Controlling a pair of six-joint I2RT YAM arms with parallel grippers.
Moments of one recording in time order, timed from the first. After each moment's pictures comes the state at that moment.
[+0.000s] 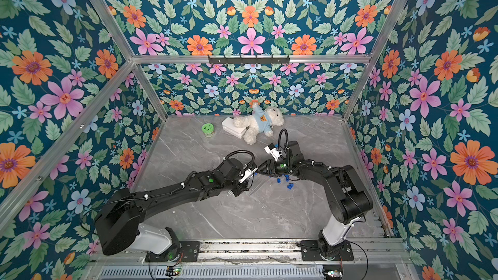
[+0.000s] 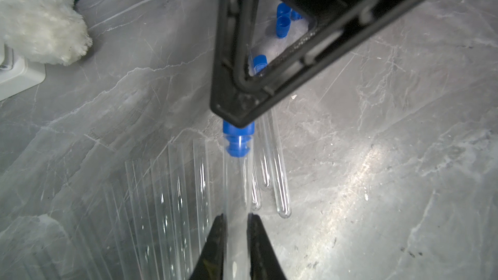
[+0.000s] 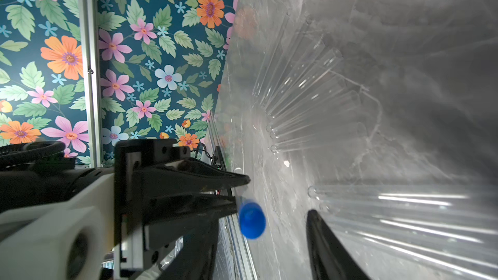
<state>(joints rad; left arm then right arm) -0.92 1.45 0.88 -0.30 -0.07 0.13 0.36 1.69 0.84 0.09 -1.04 0.54</state>
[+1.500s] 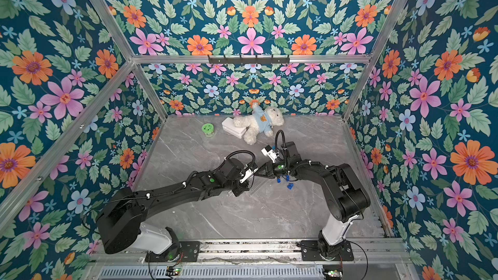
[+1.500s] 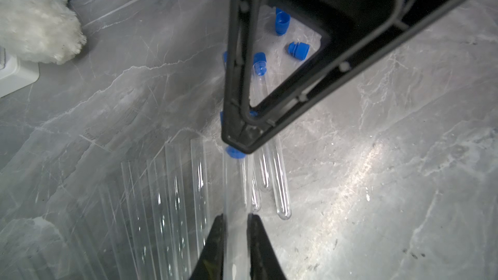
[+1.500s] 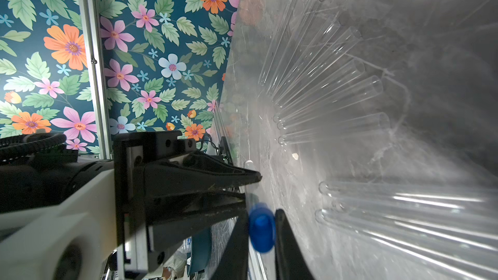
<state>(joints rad) -0.92 1.47 0.89 -0.29 -0.06 0.14 0.39 1.71 0.85 0.09 -1.07 0.54</state>
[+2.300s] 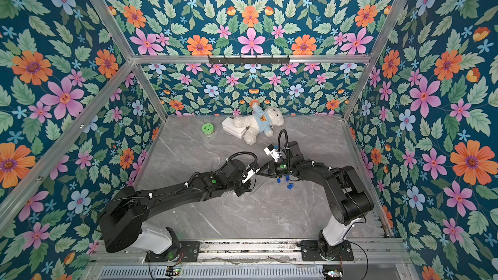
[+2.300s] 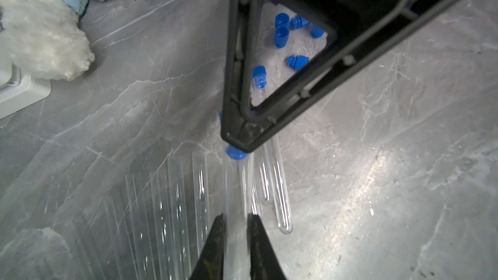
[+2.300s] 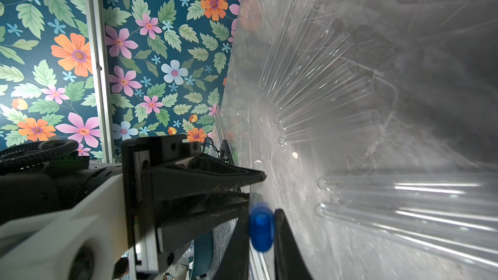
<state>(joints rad) -0.94 1.48 0.89 -0.25 -0.10 0.14 0.35 1.68 0.84 0.09 -1.08 0.55</state>
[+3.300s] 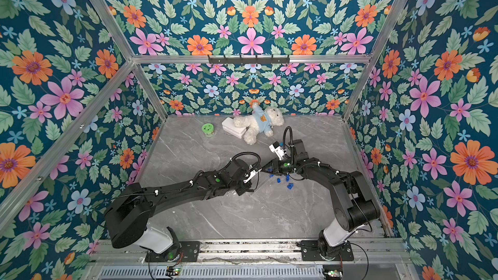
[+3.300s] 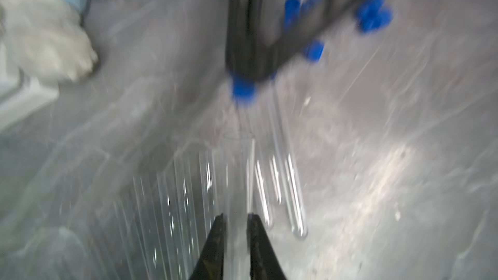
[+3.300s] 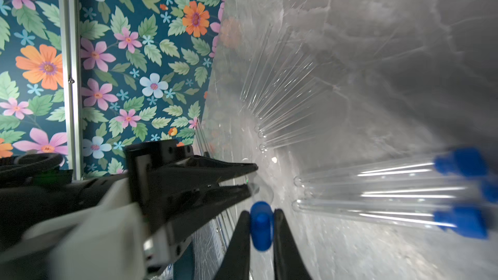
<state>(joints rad) -0.95 1.54 0.91 -0.34 -0.17 0.18 0.30 1.59 0.85 -0.04 -0.96 0.47</state>
